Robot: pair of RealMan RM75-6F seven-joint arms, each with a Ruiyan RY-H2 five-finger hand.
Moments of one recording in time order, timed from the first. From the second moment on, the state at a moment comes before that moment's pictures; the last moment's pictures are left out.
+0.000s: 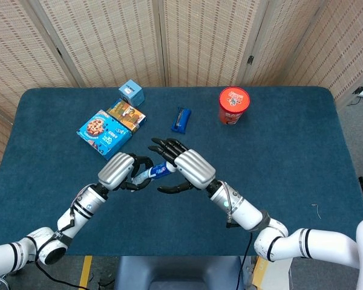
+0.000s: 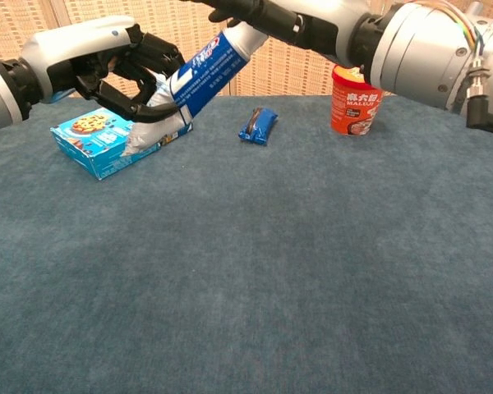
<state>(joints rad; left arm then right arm) -0.78 -1.38 -0.18 -1.57 1.47 1.06 -0.32 0.90 -1.45 0.27 -1.67 -1.39 0.95 0.17</state>
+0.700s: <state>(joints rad) -0.78 -1.37 -0.17 -1.56 1.47 1.06 -0.31 0.89 -1.44 0.25 -1.67 -1.40 0.97 0.15</state>
